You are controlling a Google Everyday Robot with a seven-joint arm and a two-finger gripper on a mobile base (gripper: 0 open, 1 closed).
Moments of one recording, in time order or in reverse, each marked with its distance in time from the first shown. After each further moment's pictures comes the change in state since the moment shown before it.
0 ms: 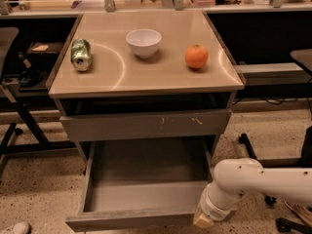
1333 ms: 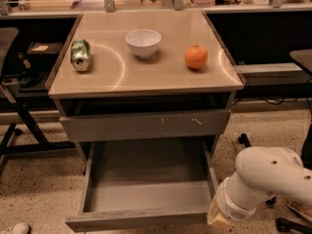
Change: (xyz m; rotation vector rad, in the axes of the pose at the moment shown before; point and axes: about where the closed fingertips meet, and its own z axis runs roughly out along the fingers) arm -0.001 0.043 -0.110 0.066 0.018 -0.081
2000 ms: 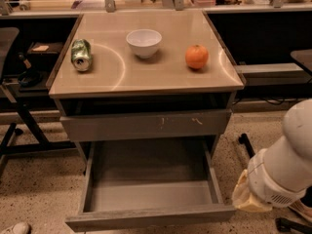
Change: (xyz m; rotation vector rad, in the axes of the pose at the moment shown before) arm -0.007 0.026 -0.159 0.112 0.047 -0.072
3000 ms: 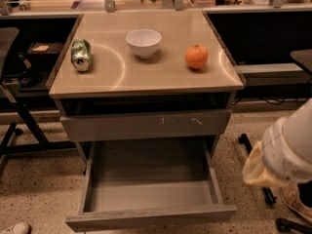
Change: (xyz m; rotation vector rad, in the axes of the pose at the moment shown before) arm -0.014 -0.029 -0.075 0.127 0.000 -0.027
